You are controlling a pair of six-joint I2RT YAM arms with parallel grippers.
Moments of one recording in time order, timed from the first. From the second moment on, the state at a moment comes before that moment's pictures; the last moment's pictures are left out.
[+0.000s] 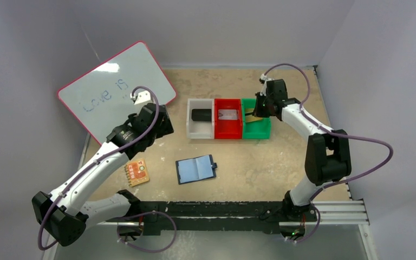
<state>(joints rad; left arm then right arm) -0.60 1.07 1.04 -0.77 -0.53 -0.71 0.20 1.65 1.17 -0.33 -0.12 0.20</state>
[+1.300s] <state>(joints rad) -0.60 1.06 1.04 -0.76 -0.56 -0.75 0.29 1.86 1.17 -0.25 0.13 0.38</state>
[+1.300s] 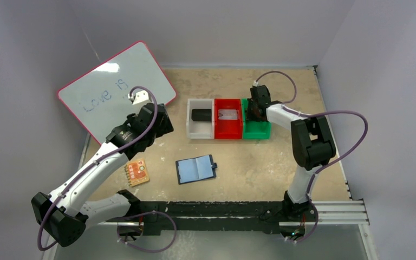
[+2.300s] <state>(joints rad) -0.60 0.98 1.11 -0.80 -0.80 -0.76 0.29 1.30 1.12 -0.24 0.15 0.37</state>
